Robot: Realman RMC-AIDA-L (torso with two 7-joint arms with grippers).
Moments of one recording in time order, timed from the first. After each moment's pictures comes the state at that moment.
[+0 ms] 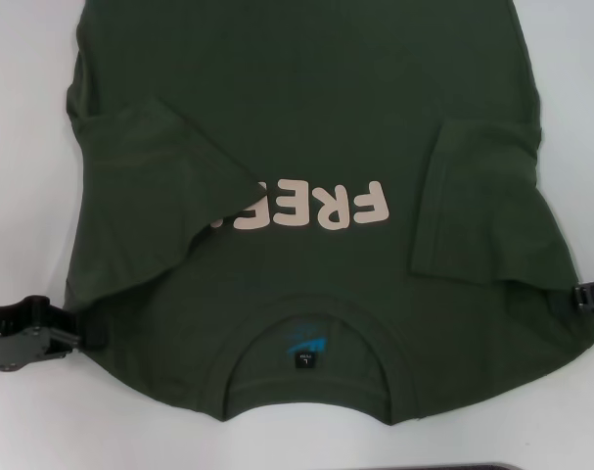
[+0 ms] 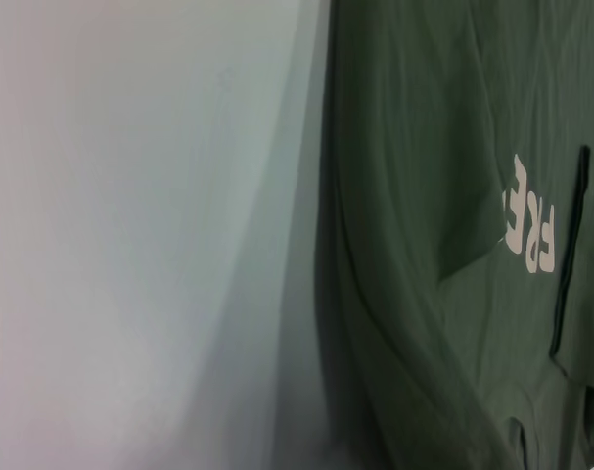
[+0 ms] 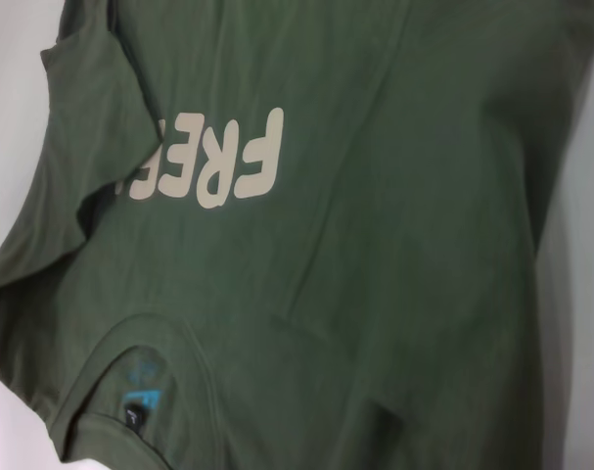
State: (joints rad) left arm -0.43 -1.97 0.59 0.60 2.43 1.72 -2.47; right arm 0.46 1.90 -0.49 -0.63 -2.57 -1.73 2.16
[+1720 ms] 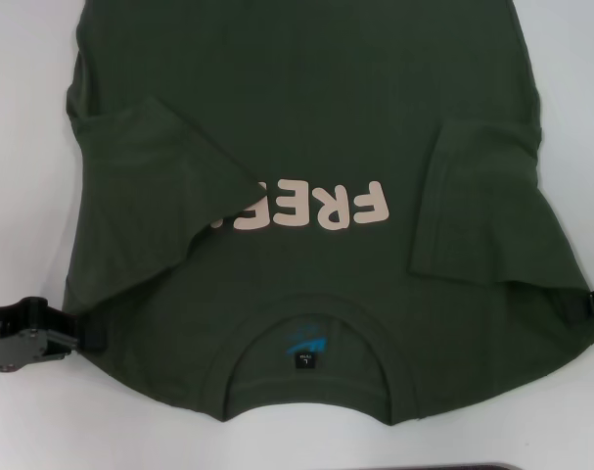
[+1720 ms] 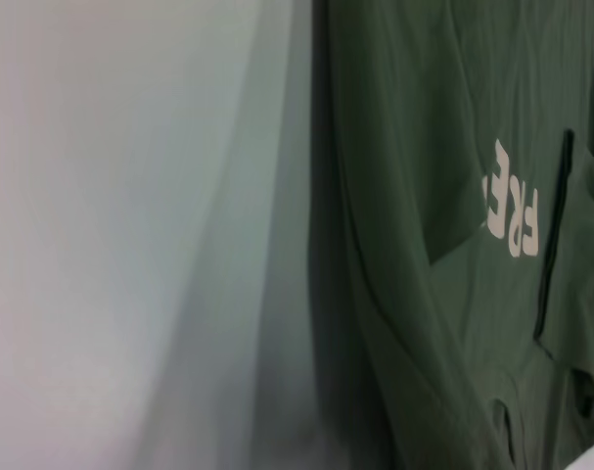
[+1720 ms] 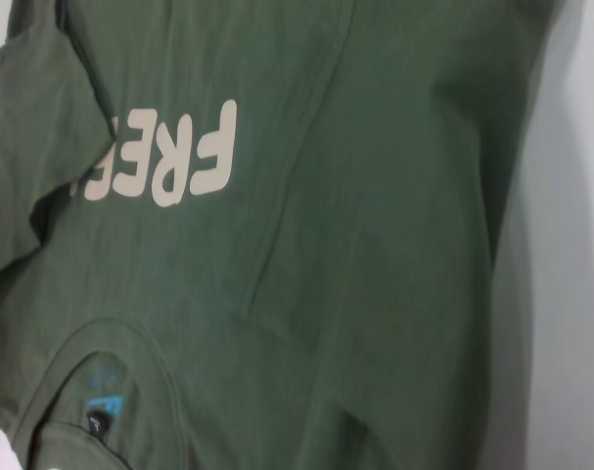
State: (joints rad) left arm -0.43 -1.96 0.59 0.60 2.43 1.75 -2.45; right arm 0.46 1.91 -0.50 -0.62 -2.59 -1.69 2.20
